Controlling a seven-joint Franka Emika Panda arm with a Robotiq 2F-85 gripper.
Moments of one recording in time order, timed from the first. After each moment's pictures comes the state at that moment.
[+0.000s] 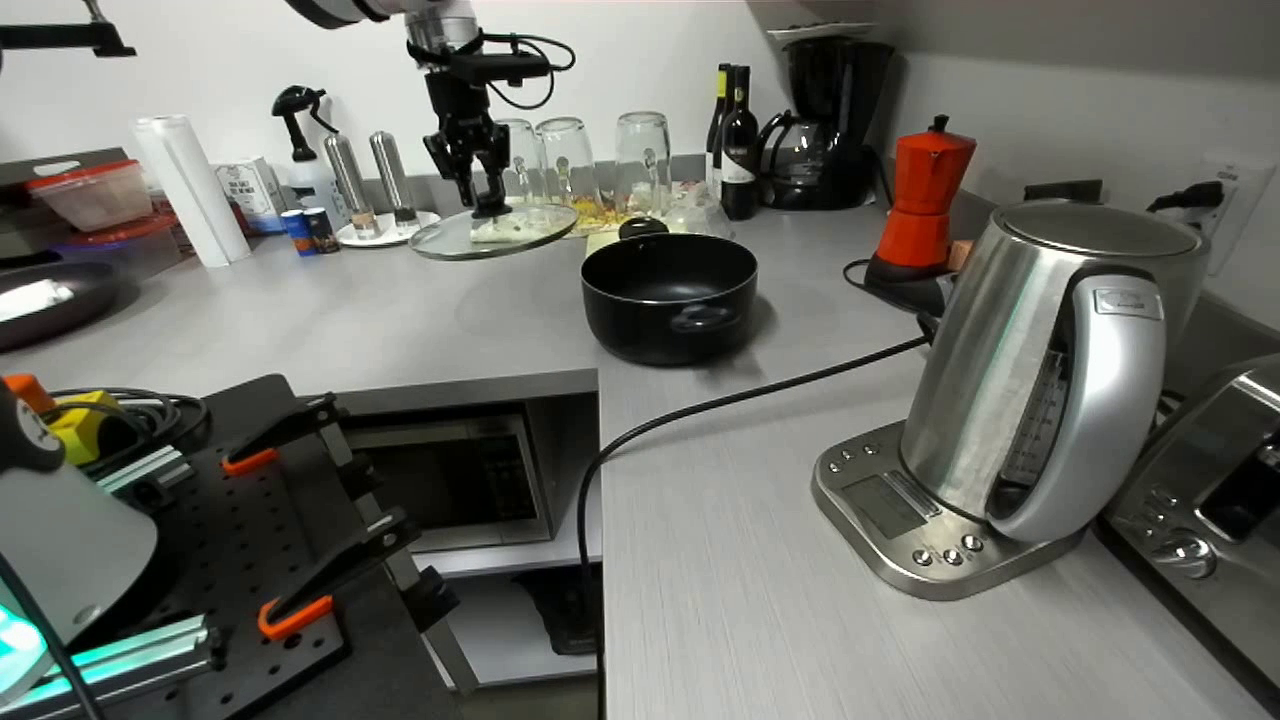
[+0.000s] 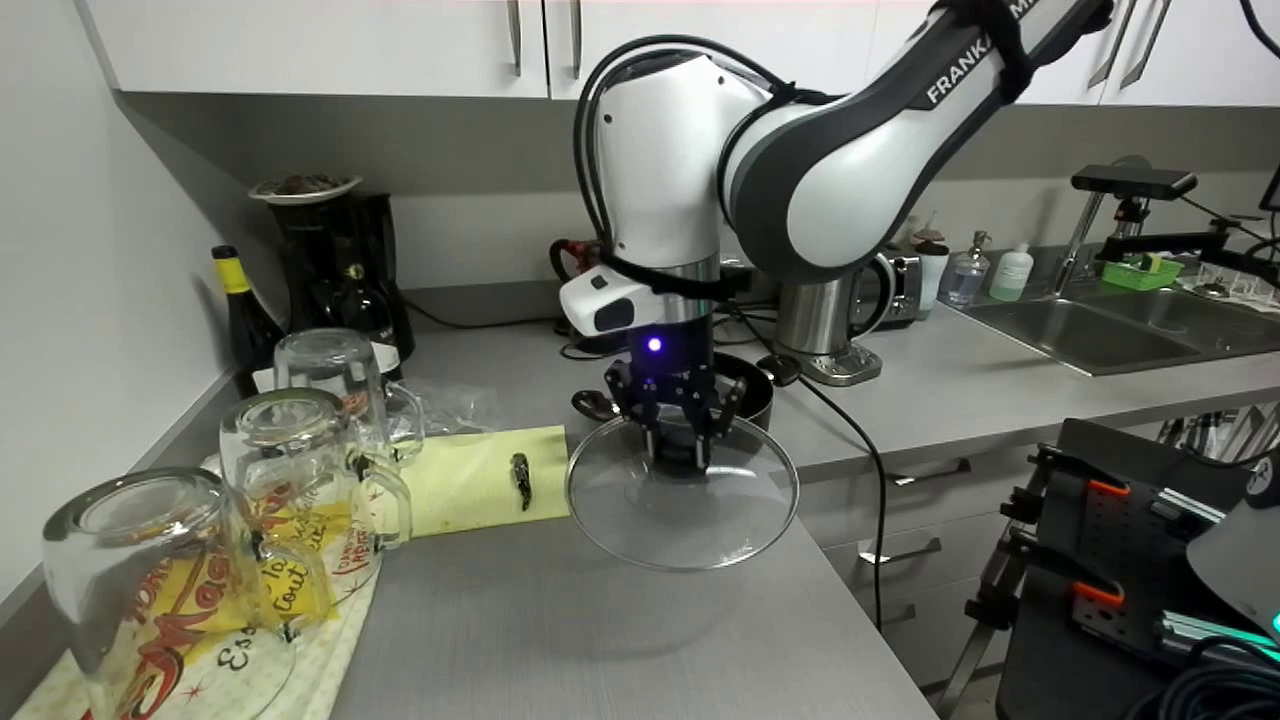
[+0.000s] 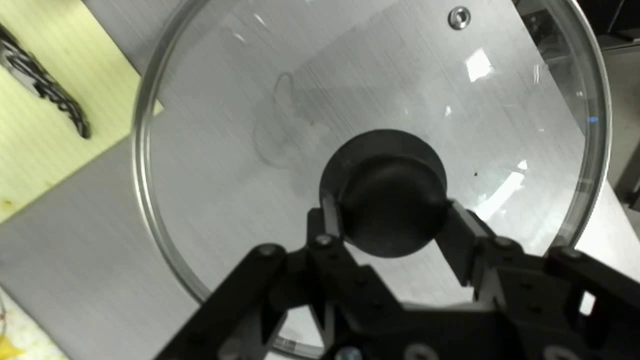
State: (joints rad) arm 0.26 0.42 0.32 -1.97 -0.32 2.29 -1.11
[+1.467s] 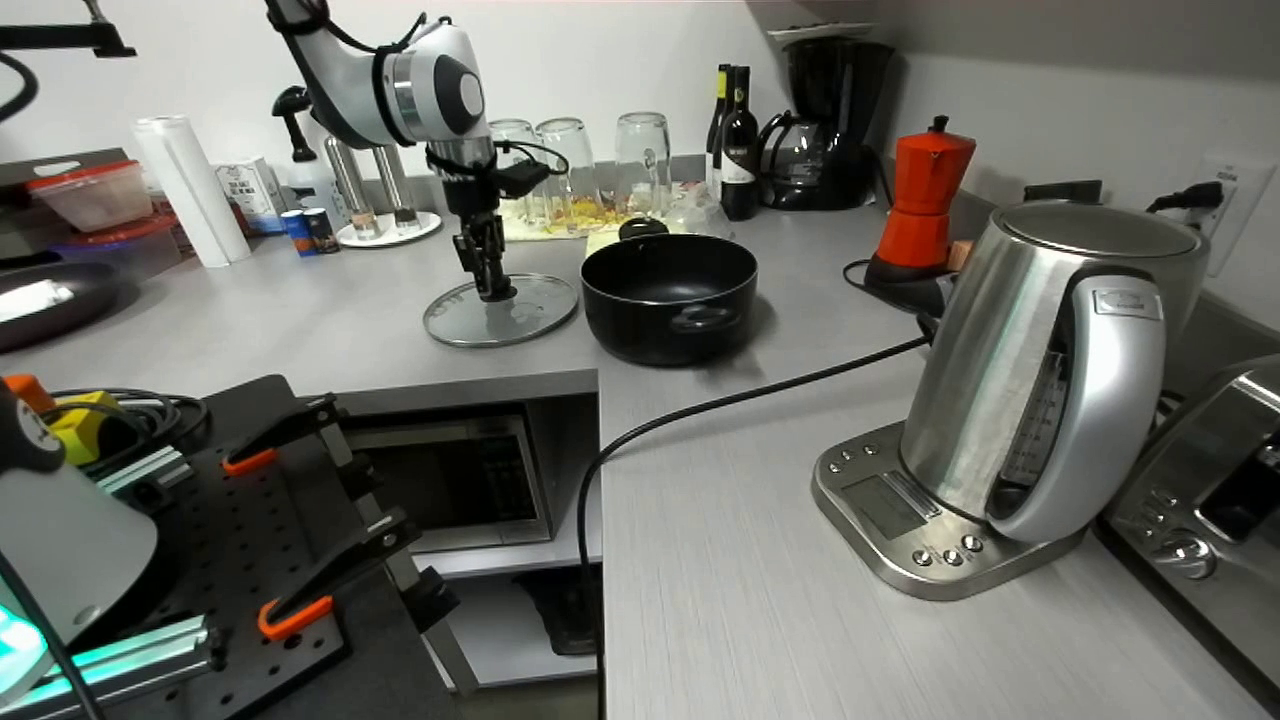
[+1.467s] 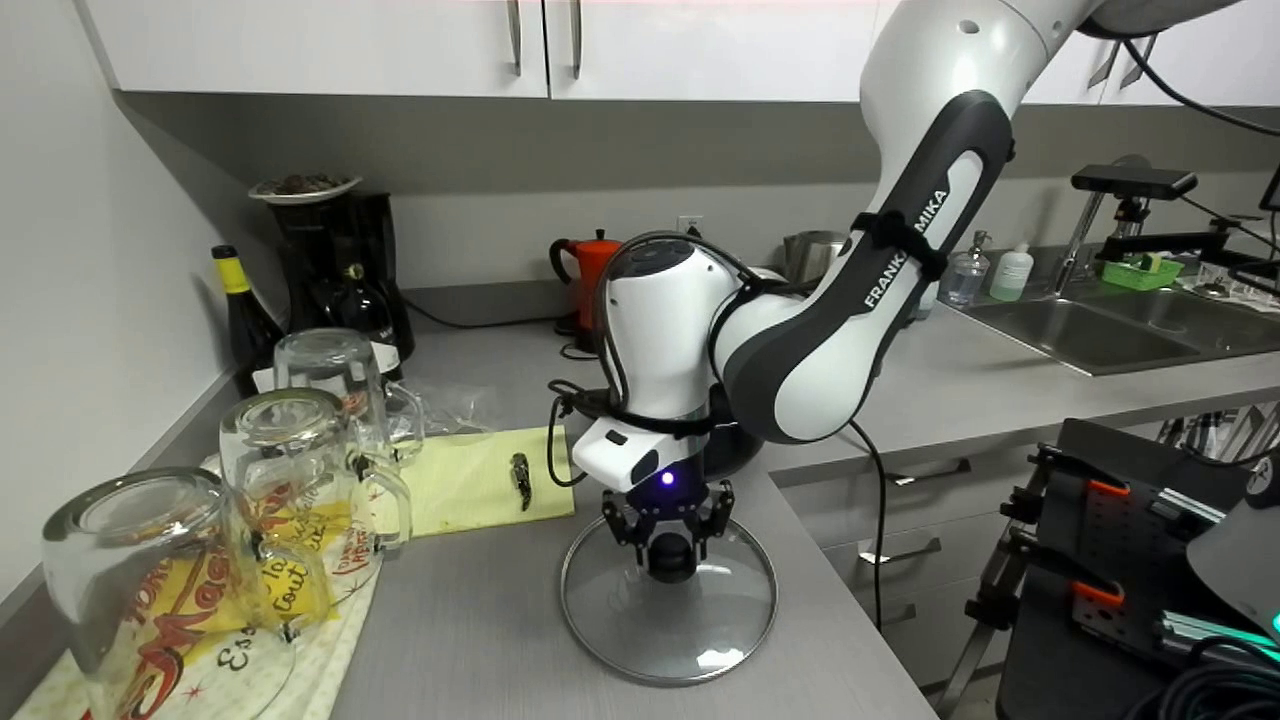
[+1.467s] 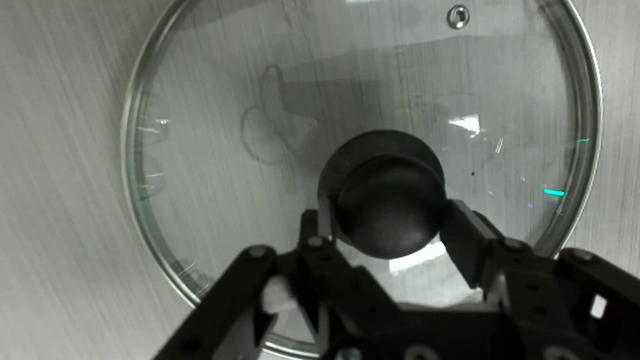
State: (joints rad) arm 0.29 0.69 0.28 -1.93 -0.41 2.52 -1.46
